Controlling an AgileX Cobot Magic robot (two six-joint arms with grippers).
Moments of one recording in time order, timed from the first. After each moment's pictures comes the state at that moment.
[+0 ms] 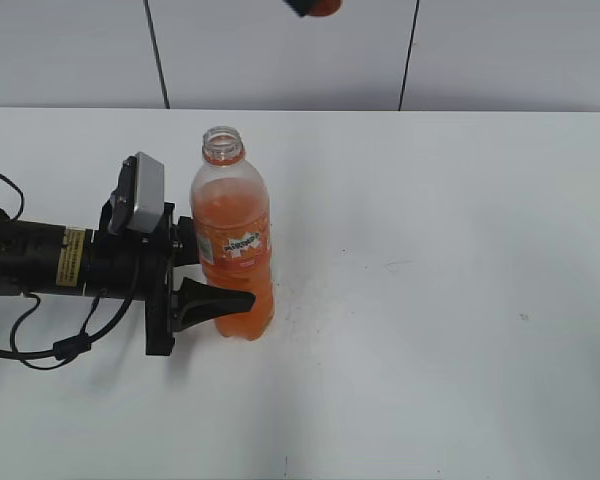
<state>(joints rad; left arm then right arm) -0.18 2.07 -0.81 1.37 -1.08 -0.40 0.76 1.79 -1.96 -0.12 1.23 -0.28</state>
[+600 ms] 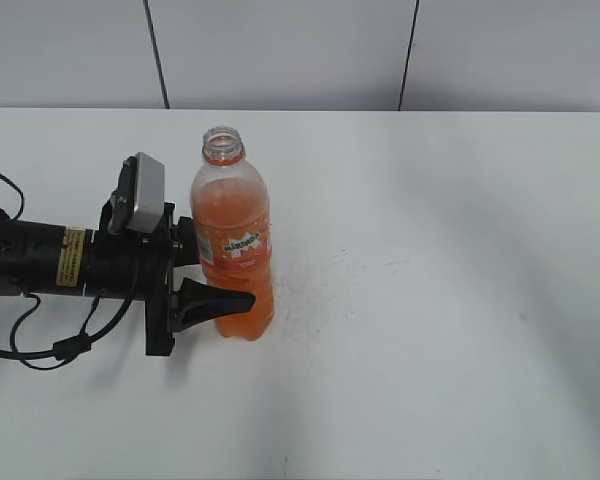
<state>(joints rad) -0.18 2.07 -0.81 1.37 -1.08 -0.40 0.43 1.75 -1.91 -0.13 1.23 0.02</state>
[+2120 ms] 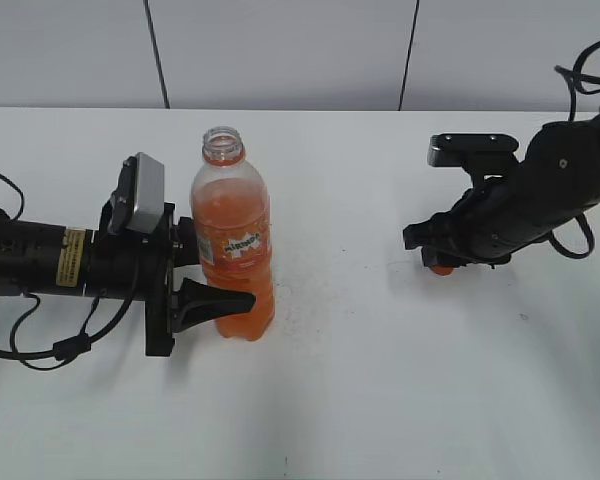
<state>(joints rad) -0.18 2.07 -0.81 1.38 -1.08 -0.40 0.33 1.90 -0.95 0.10 0.21 0.05</state>
